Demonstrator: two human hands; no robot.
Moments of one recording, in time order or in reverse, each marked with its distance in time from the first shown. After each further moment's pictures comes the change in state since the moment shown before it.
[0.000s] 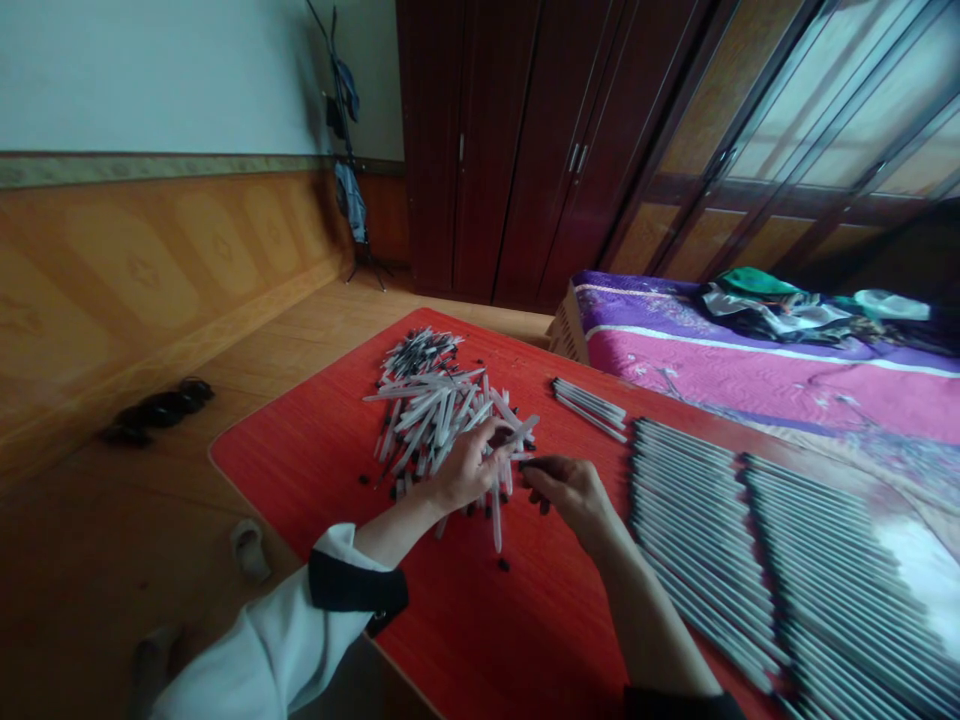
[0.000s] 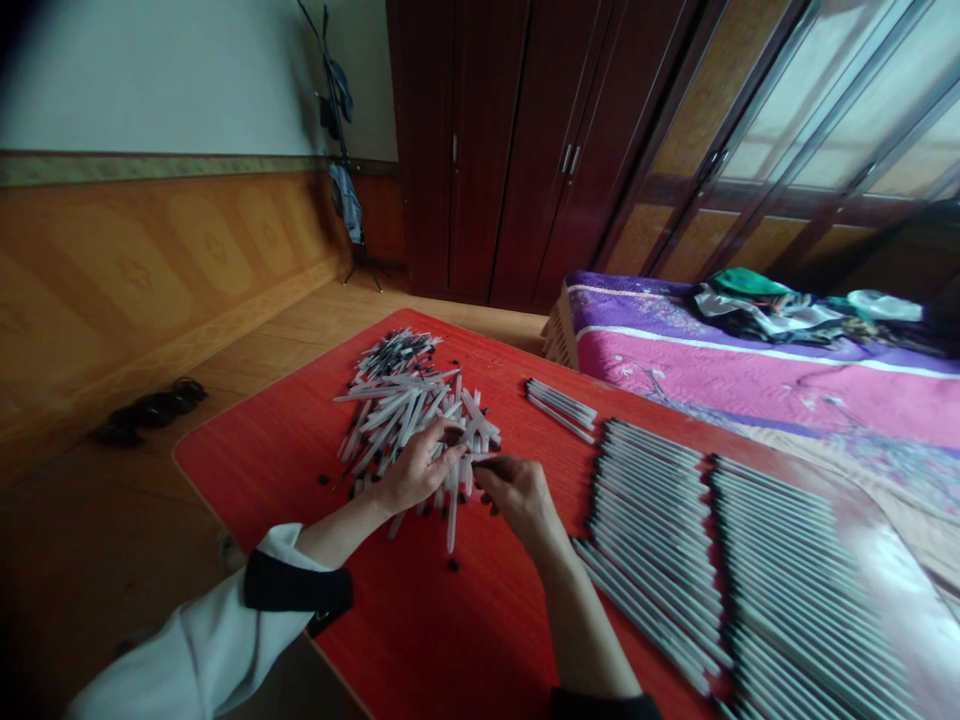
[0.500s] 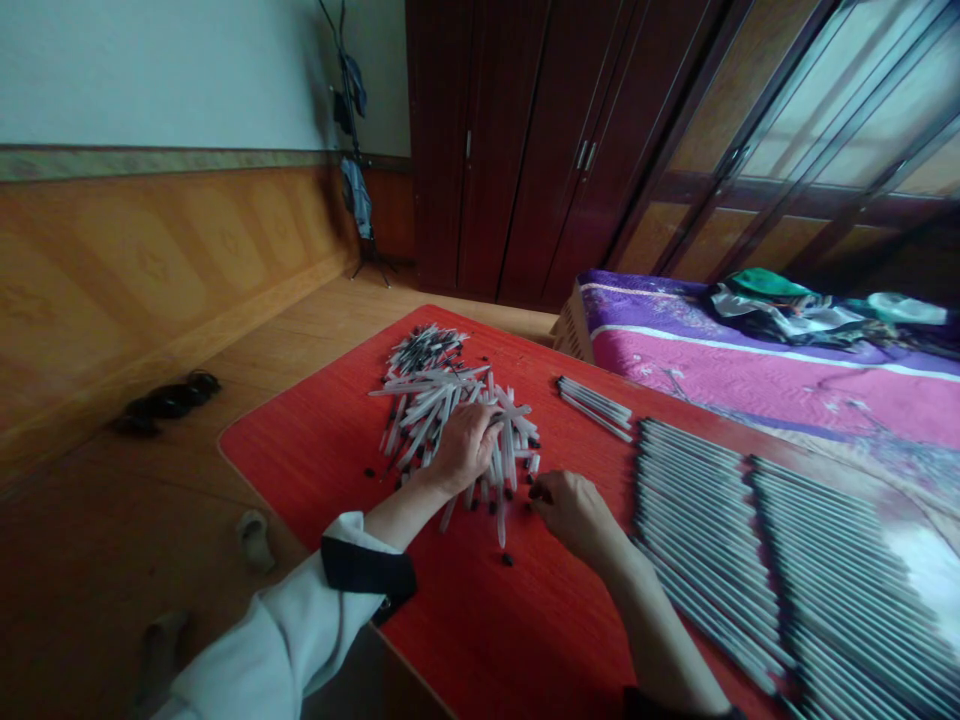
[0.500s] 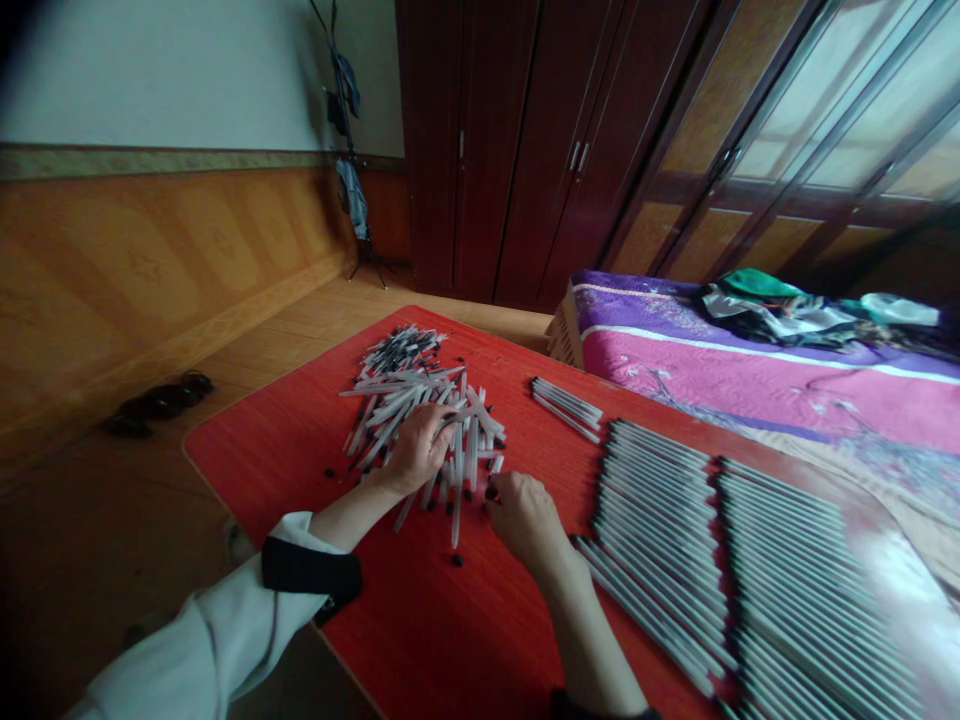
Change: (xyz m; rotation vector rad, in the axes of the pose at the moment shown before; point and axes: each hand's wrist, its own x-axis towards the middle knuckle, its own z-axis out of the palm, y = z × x) left_hand 0.004 -0.025 -0.002 0.482 0.243 0.192; right_hand -0.010 0.008 0.002 -0.991 -0.025 -0.075
